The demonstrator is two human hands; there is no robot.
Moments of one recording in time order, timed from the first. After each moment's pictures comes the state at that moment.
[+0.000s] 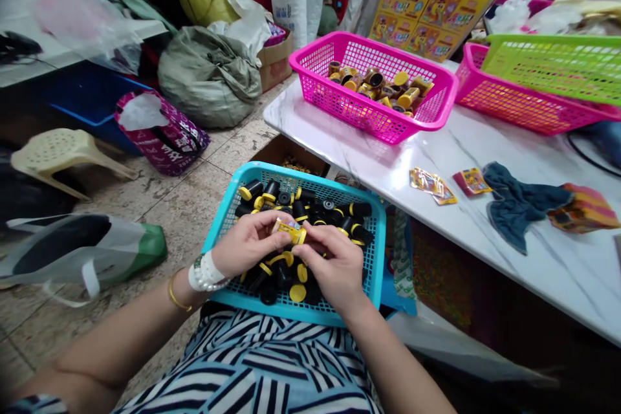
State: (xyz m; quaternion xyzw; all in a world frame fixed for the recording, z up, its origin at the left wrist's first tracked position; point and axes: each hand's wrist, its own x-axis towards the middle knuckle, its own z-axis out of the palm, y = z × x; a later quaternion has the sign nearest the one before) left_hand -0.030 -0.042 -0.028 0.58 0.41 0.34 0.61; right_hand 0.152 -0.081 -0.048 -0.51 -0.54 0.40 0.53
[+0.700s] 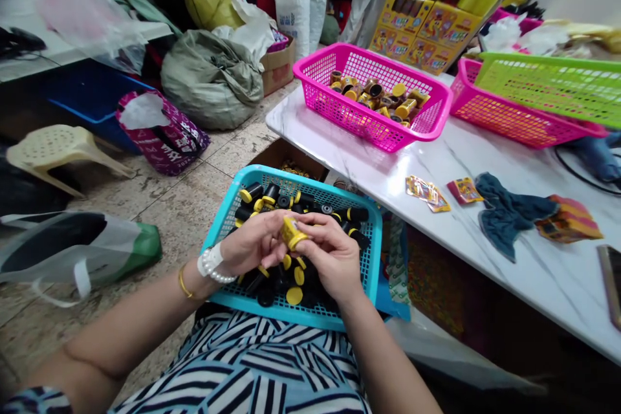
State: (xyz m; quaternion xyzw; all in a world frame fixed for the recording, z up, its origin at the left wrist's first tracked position) left_hand -0.023 -0.037 -0.020 0.39 0.34 0.30 0.80; right_hand 0.153 -0.069 -0.044 -0.42 -0.51 0.51 0.55
